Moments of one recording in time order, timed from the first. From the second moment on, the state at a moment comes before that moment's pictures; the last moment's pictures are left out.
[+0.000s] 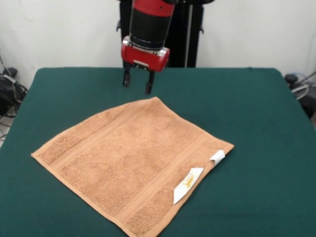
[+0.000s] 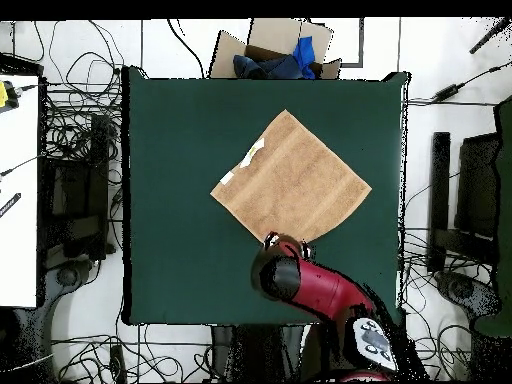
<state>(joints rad) -0.28 -0.62 -0.15 2.00 0.01 0.04 1.66</state>
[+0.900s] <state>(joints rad) -0.24 -0.61 -0.16 1.84 0.02 0.17 1.66</state>
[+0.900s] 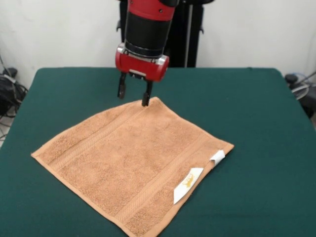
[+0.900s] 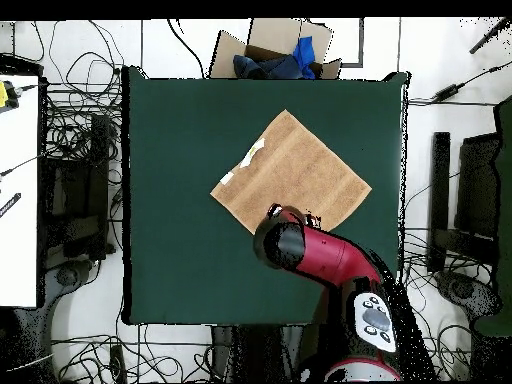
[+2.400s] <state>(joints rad) -0.28 -0.52 -0.17 1.87 0.02 -0.06 1.66</state>
